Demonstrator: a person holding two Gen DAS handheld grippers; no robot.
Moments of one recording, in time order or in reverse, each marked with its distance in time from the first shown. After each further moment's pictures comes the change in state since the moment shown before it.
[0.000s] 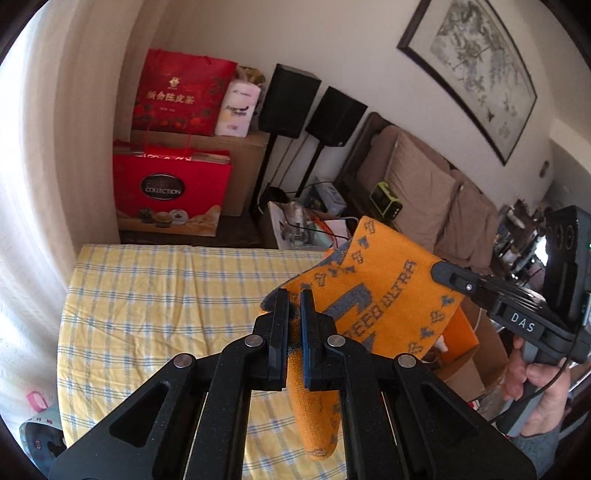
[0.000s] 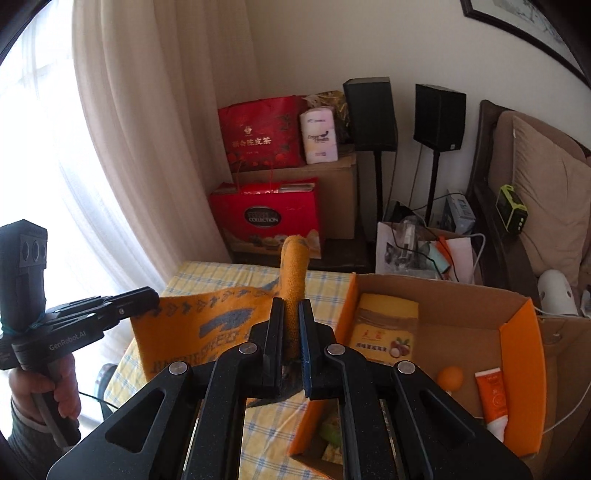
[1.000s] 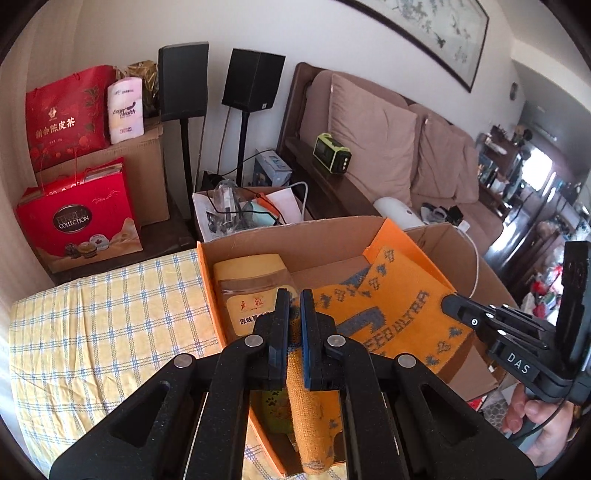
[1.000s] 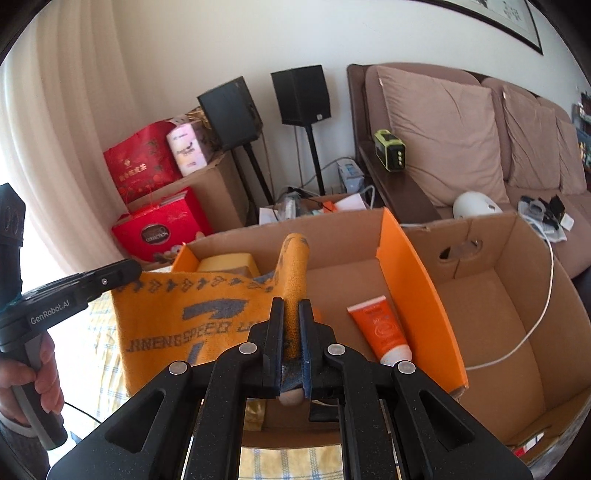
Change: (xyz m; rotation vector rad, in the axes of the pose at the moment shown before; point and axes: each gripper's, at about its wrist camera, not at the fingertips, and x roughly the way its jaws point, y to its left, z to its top) left arm 0.121 -0.151 -0.017 0.255 0.108 -0.018; right arm -0.053 -0.146 -0.100 0.294 -0.054 -0.243
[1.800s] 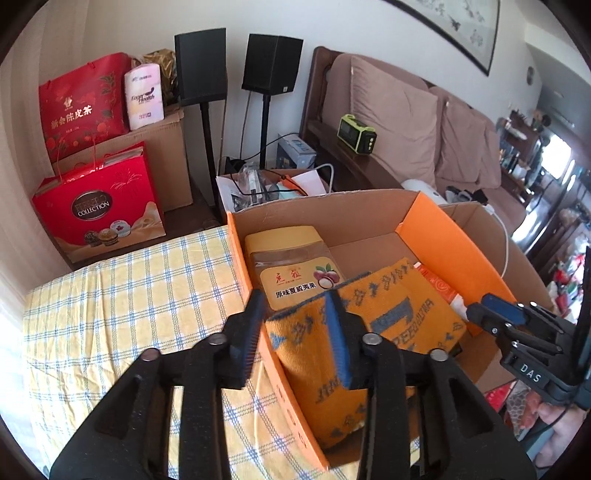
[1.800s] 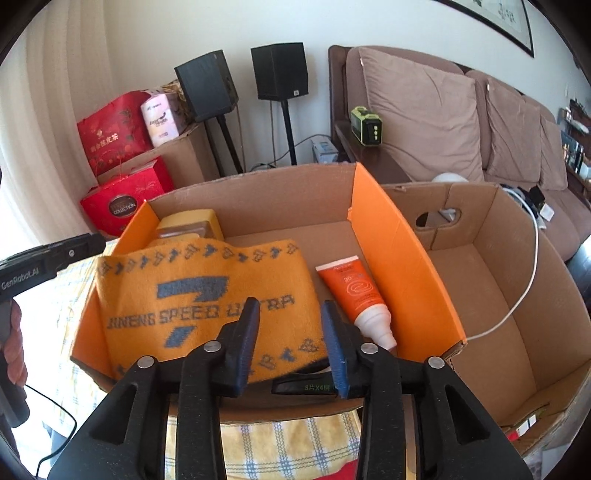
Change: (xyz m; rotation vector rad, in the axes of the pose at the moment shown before) left arm 0.004 0.018 -0.025 0.015 0.031 0.085; right arm 0.024 -0.008 -0.033 -0.031 0.050 -0.111
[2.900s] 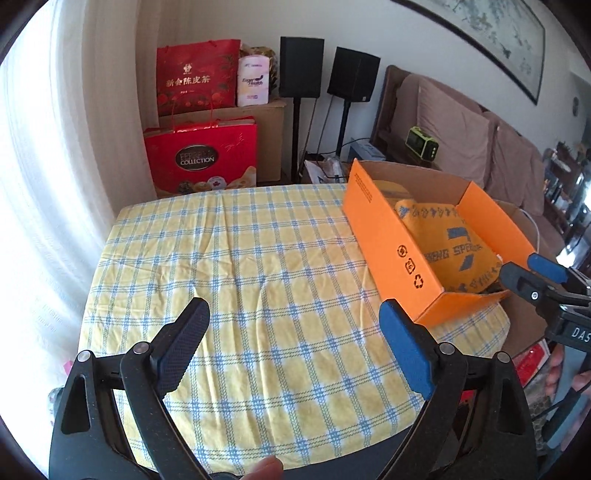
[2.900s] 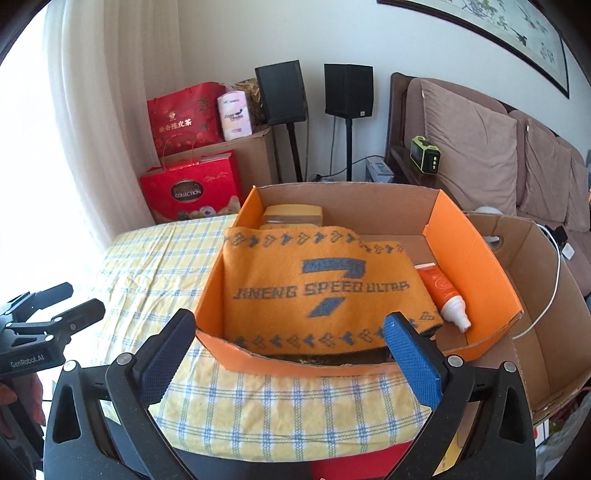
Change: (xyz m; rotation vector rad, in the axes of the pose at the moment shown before) left arm -0.097 0.082 -0.119 -0.155 -0.044 0.205; right arm -0.042 0.106 -0.033 -0.141 -0.050 0.097
